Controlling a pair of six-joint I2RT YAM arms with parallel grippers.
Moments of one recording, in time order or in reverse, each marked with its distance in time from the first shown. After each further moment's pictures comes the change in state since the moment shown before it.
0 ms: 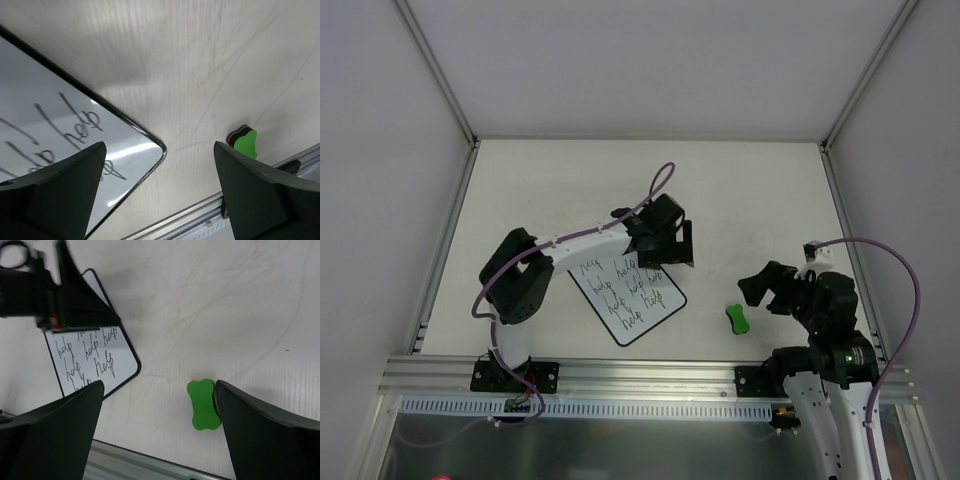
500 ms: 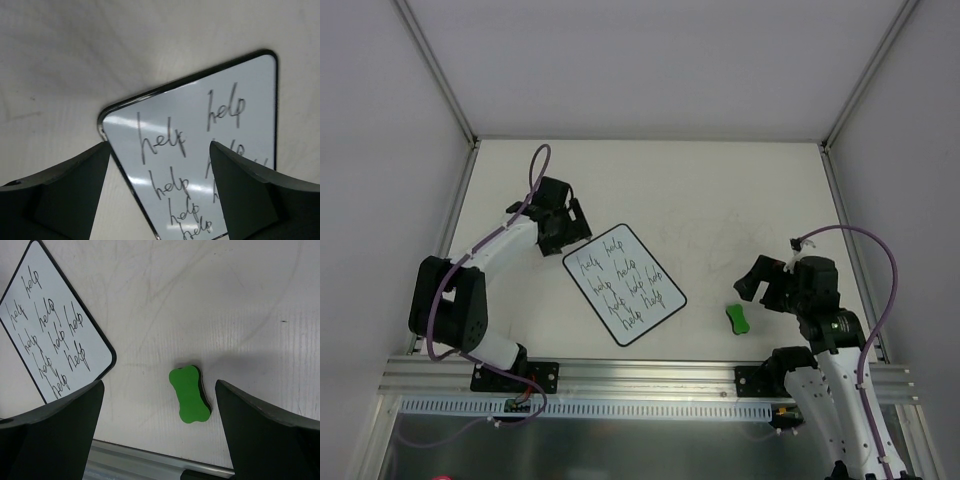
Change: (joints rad) left arm 0.568 -0.409 -0.378 -0.027 -0.109 0.180; right arm 0.000 0.225 -0.055 0.031 0.042 0.022
